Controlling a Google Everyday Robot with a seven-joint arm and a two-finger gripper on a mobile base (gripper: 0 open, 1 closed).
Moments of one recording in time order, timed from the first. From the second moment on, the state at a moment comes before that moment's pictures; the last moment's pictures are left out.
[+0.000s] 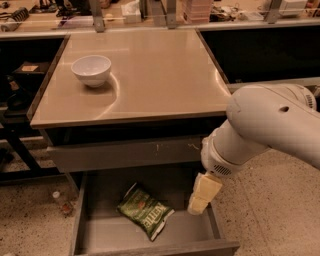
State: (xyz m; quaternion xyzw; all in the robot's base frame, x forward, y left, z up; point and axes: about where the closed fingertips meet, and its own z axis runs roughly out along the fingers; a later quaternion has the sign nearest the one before) arm 0.428 -0.104 0.757 -0.58 0.79 0.06 0.15
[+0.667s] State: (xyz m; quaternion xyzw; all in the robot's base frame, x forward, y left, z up) arm 0.424 -0.088 0.730 -0.57 0.80 0.09 0.15
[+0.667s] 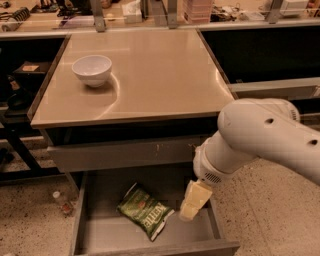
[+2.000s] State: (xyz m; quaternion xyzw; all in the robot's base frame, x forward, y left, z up) arm 0.424 -0.011 0.616 -0.52 0.83 0.14 0.16
